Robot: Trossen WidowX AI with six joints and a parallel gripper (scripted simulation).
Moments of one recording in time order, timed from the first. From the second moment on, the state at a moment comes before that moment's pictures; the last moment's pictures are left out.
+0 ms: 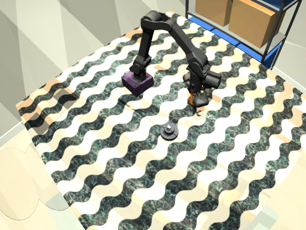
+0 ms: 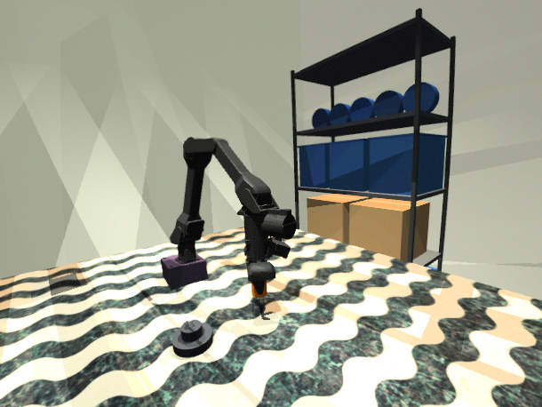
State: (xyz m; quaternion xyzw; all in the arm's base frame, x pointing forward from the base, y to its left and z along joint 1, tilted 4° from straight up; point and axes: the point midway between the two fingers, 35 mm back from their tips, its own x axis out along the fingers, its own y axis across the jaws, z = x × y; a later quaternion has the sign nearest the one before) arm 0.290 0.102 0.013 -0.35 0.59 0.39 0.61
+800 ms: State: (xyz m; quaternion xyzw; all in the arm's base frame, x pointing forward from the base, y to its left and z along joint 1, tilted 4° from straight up) arm 0.289 0.102 -0.020 -0.35 0.59 0.39 0.61
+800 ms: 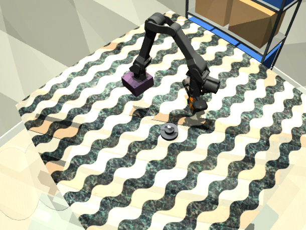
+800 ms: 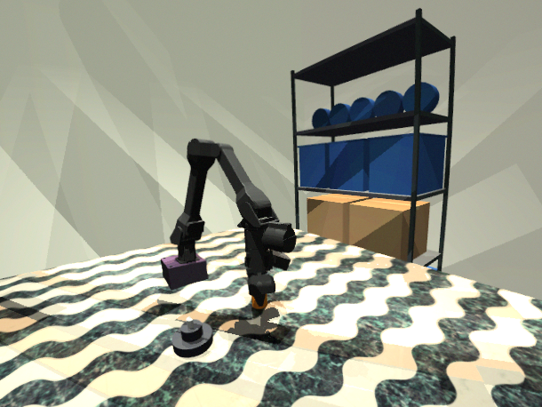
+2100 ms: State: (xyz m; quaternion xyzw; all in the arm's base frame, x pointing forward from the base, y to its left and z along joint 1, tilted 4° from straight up) arm 0.292 0.098 0.045 -0.35 0.59 0.39 0.62
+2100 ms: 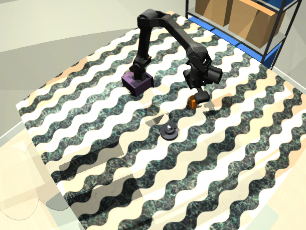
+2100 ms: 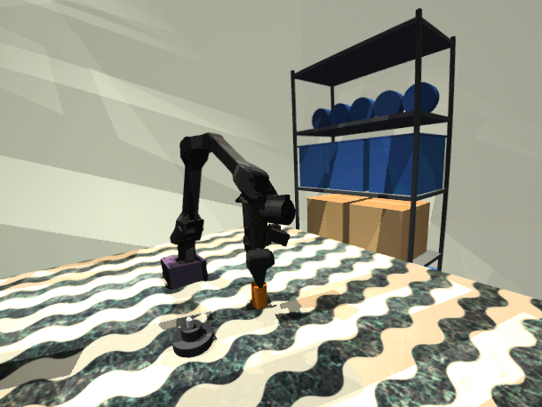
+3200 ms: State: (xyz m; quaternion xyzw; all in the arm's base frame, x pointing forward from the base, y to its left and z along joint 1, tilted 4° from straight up) arm 0.292 0.102 -0.008 -0.35 0.59 0.39 0.61
